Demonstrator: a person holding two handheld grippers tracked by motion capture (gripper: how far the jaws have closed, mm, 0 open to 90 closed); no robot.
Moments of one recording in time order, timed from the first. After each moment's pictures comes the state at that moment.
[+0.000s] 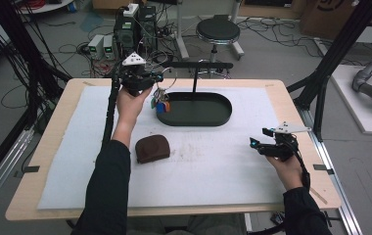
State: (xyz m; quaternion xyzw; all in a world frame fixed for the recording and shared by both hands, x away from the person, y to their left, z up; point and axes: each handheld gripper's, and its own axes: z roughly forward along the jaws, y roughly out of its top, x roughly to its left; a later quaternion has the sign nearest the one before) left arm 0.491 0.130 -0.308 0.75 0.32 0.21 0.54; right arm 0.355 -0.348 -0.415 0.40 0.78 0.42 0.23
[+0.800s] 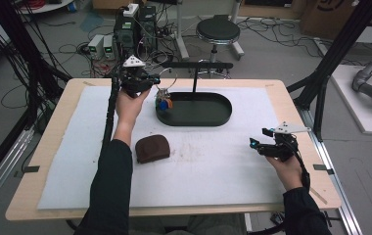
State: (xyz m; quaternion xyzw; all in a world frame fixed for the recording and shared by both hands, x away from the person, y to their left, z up) left arm 0.497 0.135 -0.322 0.75 0.35 0.22 0.52; right arm 0.355 -0.348 -0.415 0.40 0.79 0.42 0.23
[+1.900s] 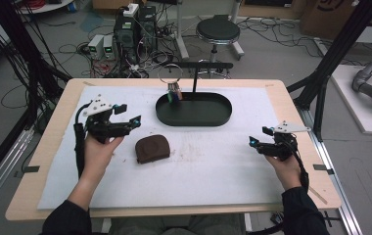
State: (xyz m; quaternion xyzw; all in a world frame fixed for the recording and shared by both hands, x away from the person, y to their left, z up) left arm 0.353 0.196 -0.348 0.73 0.34 0.23 0.54; right arm 0.352 -0.343 -0.410 0.40 0.78 0.42 0.24
